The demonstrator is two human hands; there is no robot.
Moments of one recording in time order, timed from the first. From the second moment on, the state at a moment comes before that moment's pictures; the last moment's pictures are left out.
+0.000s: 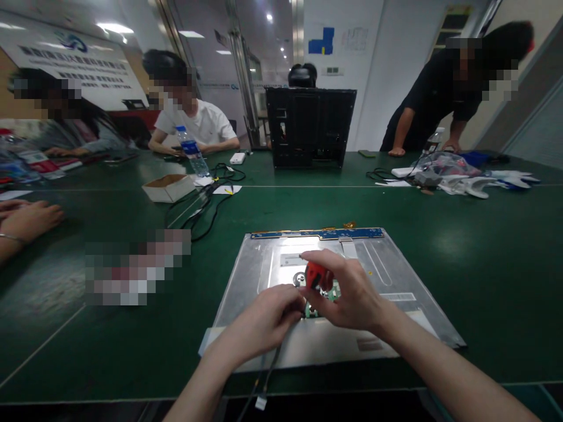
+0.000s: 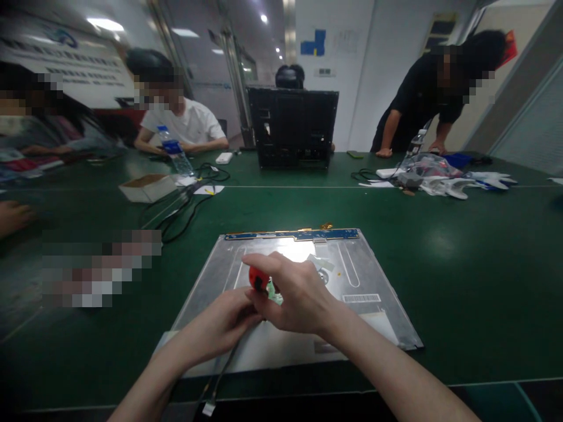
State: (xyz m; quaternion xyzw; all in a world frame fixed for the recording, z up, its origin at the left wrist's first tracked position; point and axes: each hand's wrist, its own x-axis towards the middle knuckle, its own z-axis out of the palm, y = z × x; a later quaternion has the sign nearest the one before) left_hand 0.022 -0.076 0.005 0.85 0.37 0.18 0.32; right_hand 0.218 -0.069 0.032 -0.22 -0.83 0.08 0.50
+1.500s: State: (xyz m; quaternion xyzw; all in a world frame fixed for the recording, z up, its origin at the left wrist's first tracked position) left_hand 0.022 -0.077 0.002 0.85 0.38 0.18 0.32; right_hand 0.223 -0.071 0.034 -0.21 -0.85 0.11 0.47
